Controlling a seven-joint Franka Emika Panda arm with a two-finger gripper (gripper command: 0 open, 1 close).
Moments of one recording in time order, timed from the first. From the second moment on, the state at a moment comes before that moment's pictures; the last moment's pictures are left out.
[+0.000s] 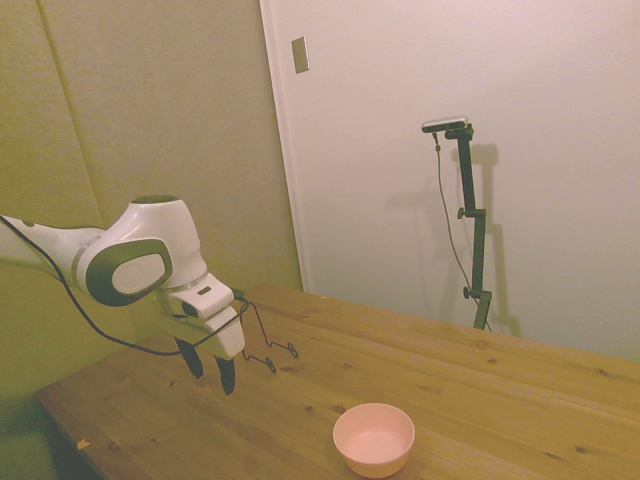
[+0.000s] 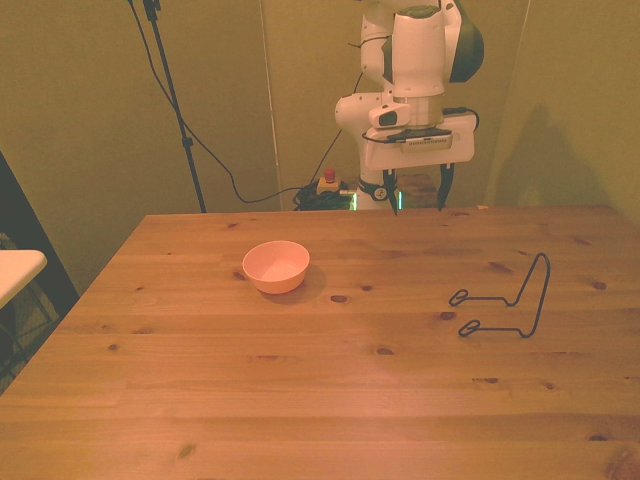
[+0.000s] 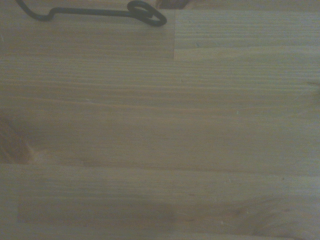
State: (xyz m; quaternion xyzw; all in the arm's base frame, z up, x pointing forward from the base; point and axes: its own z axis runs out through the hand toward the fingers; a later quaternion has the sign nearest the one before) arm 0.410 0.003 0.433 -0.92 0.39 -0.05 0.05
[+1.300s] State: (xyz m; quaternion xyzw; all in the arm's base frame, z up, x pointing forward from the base) arm 0.474 -0.200 0.406 -0.86 0.50 -0.12 -0.03
